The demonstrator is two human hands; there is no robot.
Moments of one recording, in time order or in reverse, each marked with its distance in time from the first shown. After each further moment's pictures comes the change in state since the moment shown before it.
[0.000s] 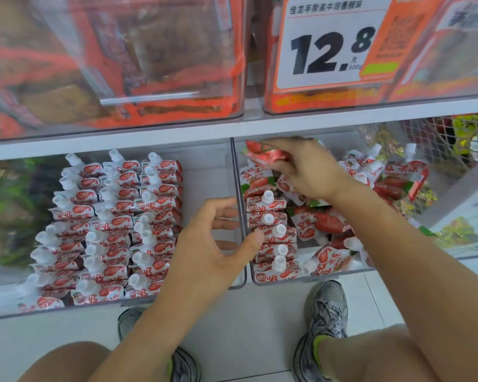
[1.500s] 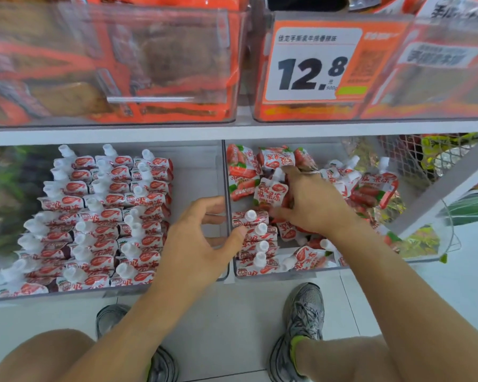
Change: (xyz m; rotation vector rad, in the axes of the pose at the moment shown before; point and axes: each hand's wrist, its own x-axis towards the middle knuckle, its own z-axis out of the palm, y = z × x) left_hand -0.001 -0.005 0.010 -0.009 0.082 0.058; right_hand -0.055 -0.011 -0.012 -0.265 -0.153 0.233
